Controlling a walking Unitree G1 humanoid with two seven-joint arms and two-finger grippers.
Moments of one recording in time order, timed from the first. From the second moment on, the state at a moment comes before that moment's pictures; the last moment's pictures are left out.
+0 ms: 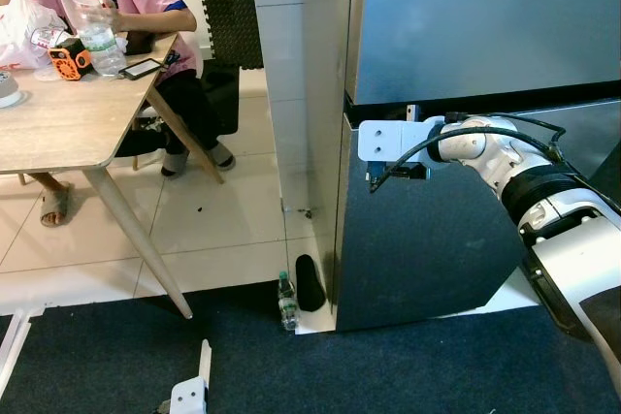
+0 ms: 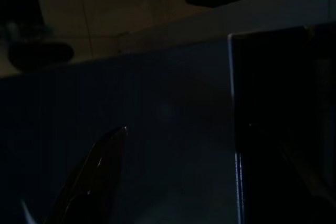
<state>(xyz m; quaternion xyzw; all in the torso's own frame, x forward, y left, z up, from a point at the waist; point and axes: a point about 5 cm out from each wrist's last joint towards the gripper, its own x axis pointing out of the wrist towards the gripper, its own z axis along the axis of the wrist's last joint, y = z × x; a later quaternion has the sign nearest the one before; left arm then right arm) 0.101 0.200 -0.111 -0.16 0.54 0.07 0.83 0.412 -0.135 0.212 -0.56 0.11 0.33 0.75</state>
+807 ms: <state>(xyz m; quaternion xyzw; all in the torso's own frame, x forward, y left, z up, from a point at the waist) 0.085 0.232 -0.107 -0.15 0.53 0.09 0.83 0.409 -0.161 0.245 -0.57 0.15 0.38 0.71</state>
